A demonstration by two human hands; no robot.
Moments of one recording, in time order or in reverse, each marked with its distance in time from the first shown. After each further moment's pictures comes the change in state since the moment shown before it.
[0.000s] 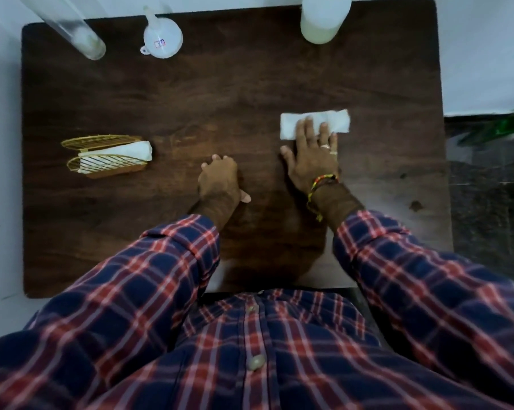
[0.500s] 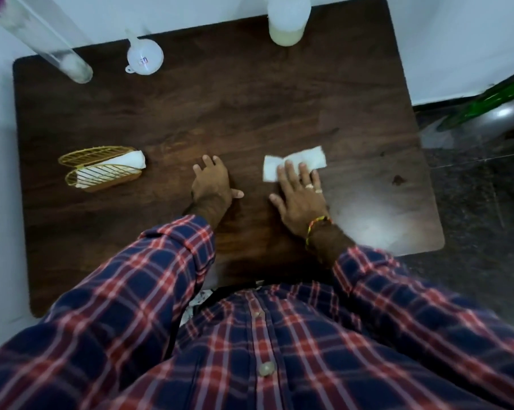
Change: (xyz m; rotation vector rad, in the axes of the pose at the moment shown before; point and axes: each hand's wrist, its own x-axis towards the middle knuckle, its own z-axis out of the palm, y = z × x) left_hand -0.010 -0.003 0.017 0.050 0.044 0.038; right_hand -0.104 0.002 0.038 0.034 -0.043 -0.094
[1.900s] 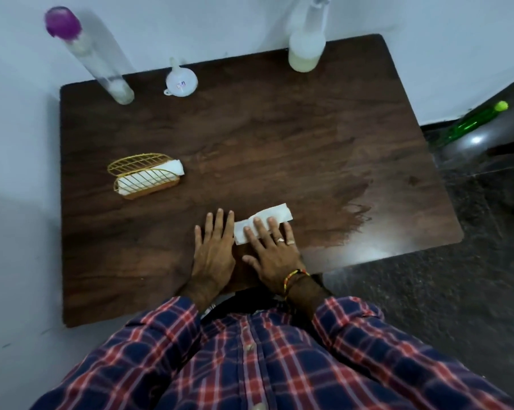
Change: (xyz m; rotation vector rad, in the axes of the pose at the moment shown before) left_hand -0.076 -0.141 0.097 0.037 0.324 0.369; right_hand -0.074 -0.141 0.062 -0.063 -0.013 -0.112
